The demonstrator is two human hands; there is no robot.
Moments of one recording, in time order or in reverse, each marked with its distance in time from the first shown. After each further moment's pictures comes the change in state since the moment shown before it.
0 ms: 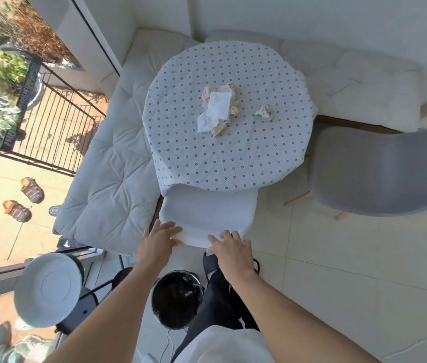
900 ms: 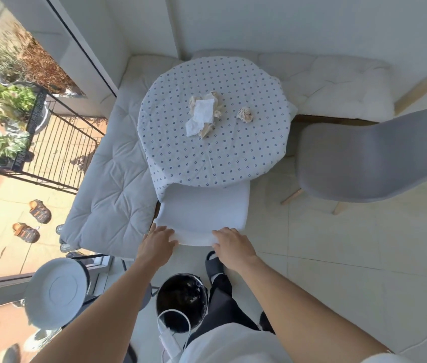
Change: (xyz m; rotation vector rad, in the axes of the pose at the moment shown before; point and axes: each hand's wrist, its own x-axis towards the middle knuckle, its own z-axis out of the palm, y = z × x) left_hand -0.046 0.023 0.005 0.126 -0.026 -0.049; right_hand -0.046 0.028 -0.014 0.185 -0.114 -0.046
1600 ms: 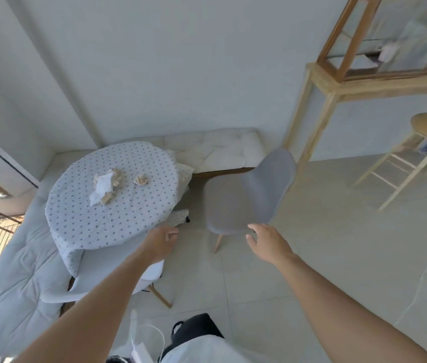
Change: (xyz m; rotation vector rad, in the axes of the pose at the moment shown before) left_hand -0.103 0.413 -0.024 -0.198 0.121 0.375; right_hand -0.277 0.378 -0.146 0.207 0.488 0.369
